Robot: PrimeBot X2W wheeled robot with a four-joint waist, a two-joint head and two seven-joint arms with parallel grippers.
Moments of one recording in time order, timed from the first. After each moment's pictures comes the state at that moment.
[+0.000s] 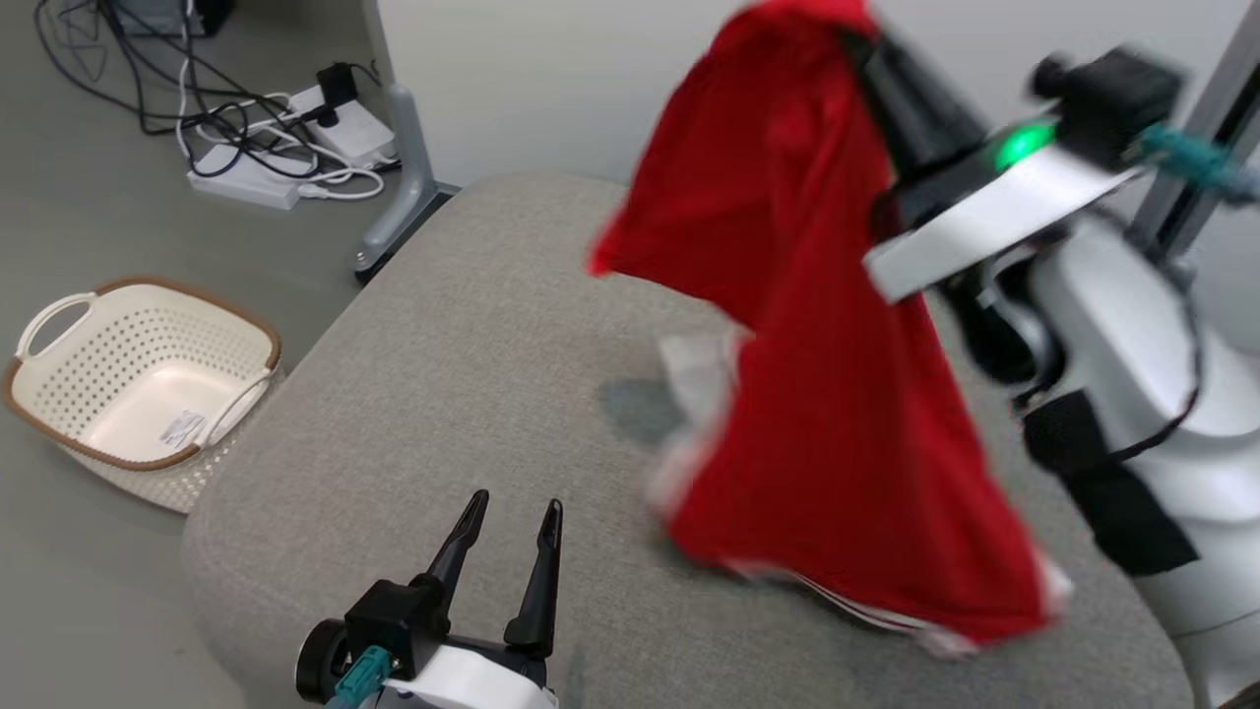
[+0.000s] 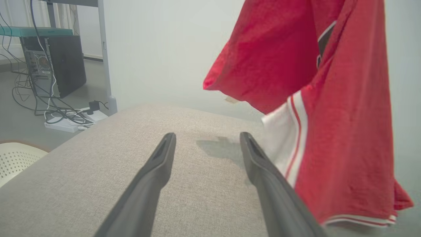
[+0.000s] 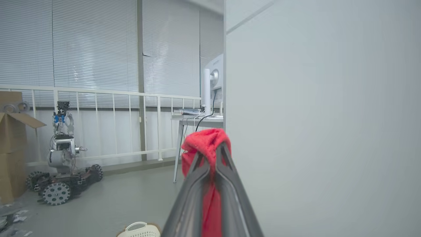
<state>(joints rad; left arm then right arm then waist) -0.06 0.05 -0.38 0.23 -0.35 0.07 -0.26 -0.92 -0.21 0.65 0.53 0.69 0.13 -0.26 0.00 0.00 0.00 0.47</state>
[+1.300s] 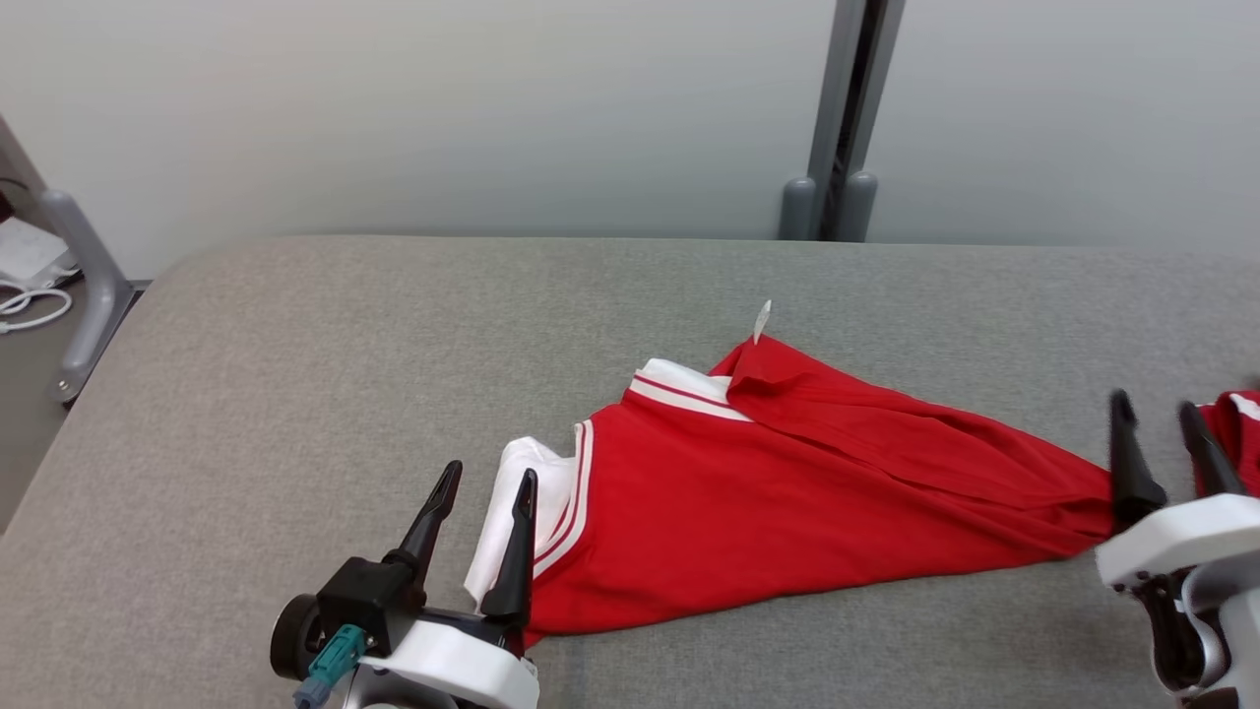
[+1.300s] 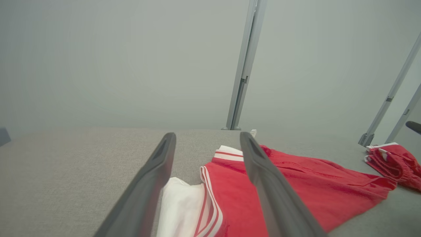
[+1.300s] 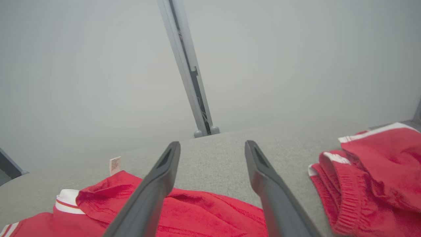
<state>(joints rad) -0.07 0.05 -0.32 0.22 -0.31 0.05 -0.26 -0.34 -0.23 -0.01 0.68 0.47 0.13 -0.26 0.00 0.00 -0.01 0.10</state>
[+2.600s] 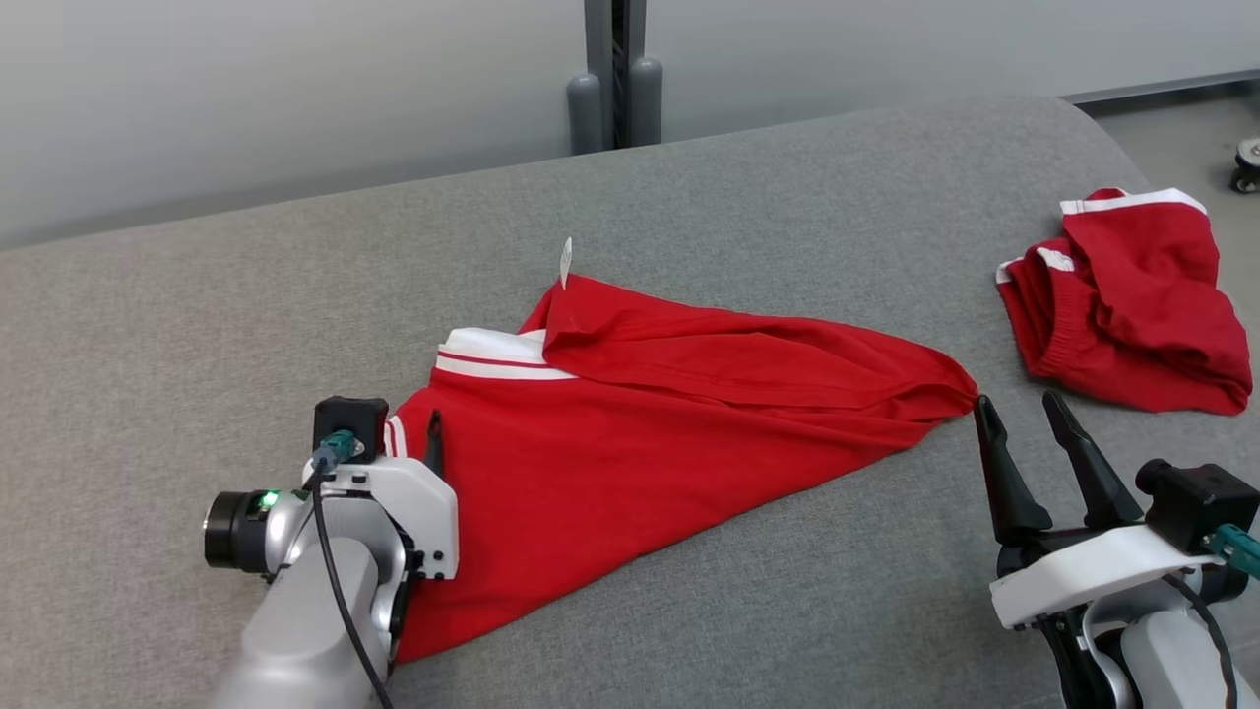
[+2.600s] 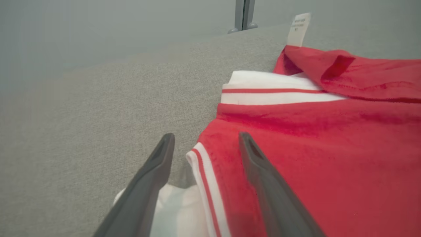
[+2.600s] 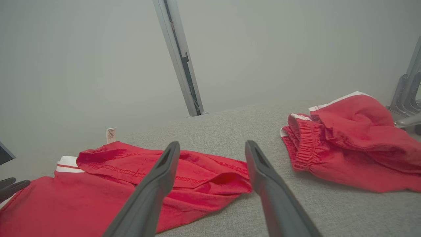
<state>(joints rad) -0.61 0.05 -0.37 1.06 -0.33 0.12 -0.19 -0.22 -0.18 0.17 0.36 0.45 0.13 -0.26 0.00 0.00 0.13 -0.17</state>
